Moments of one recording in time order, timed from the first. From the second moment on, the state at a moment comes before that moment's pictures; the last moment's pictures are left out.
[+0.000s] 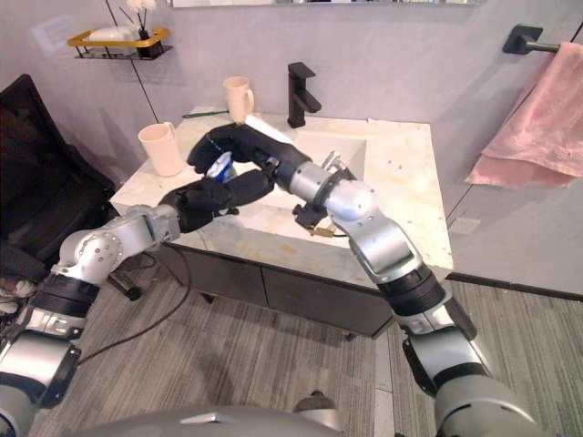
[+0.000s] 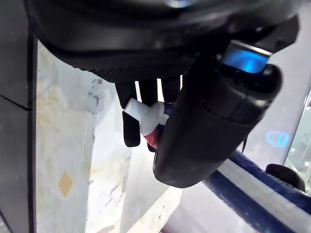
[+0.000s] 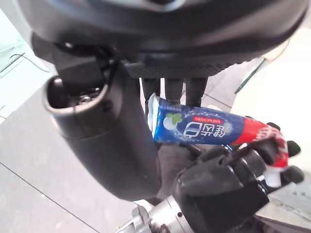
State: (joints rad) left arm -0.54 0.48 -0.18 0.16 -1.01 0.69 0.08; right arm -0.65 -0.55 0.37 -0.16 0.20 0.21 0.38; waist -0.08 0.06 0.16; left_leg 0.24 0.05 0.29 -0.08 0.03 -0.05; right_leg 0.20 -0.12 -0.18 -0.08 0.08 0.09
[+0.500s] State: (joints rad) left arm -0.54 0.46 -0.19 0.15 -1.01 0.70 0.08; right arm -0.65 -0.53 0.38 -0.16 0.21 0.21 0.41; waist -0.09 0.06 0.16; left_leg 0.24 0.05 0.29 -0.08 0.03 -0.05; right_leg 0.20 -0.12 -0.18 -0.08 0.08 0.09
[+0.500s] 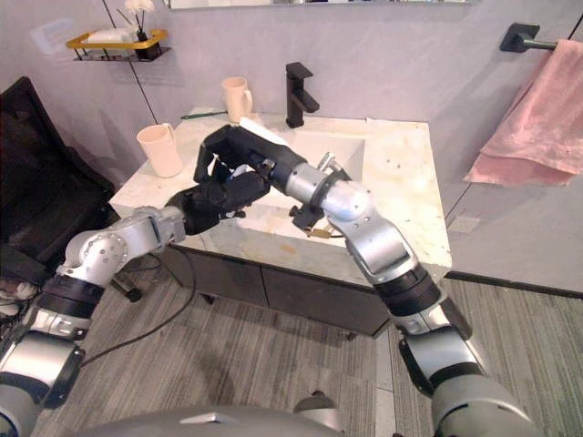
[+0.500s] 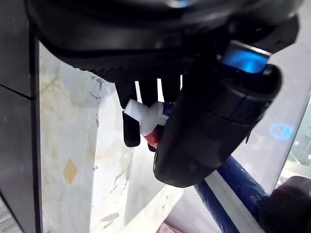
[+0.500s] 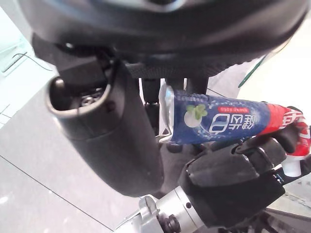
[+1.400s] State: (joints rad) left arm -0.54 0.48 -0.17 0.15 -0.99 0.70 0.12; right arm -0.64 -0.55 0.38 -0.16 0.21 0.23 0.47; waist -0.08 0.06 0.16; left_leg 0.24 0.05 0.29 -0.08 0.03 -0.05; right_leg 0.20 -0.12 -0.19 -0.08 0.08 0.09
